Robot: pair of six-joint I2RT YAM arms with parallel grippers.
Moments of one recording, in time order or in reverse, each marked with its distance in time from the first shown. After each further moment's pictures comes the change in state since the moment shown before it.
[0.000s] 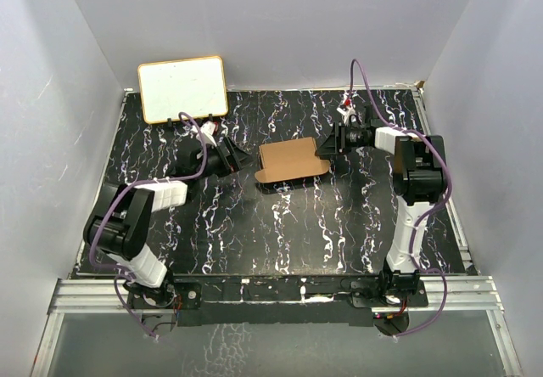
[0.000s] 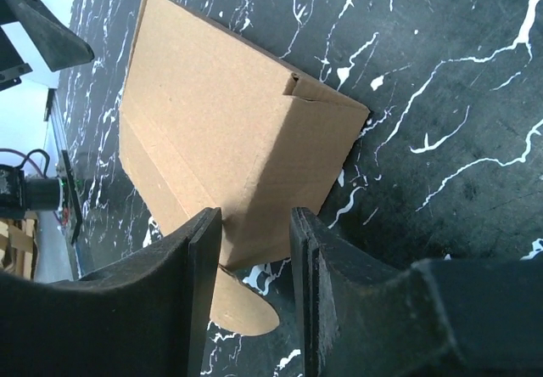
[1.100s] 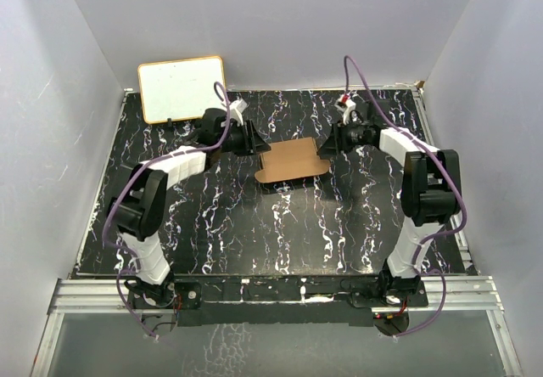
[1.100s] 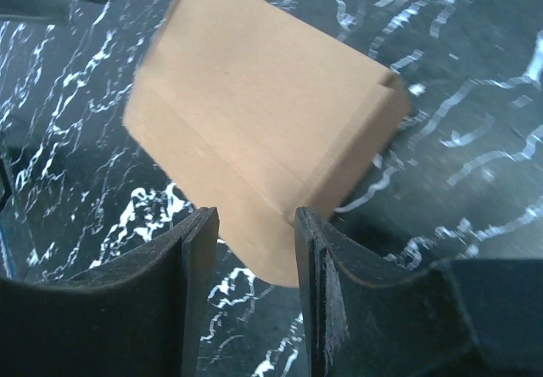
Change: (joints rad) left arm -0.095 0.232 0.485 -0.423 0.058 0.217; right arm 0.059 -0.243 -0.089 -0.109 0.110 -0.230
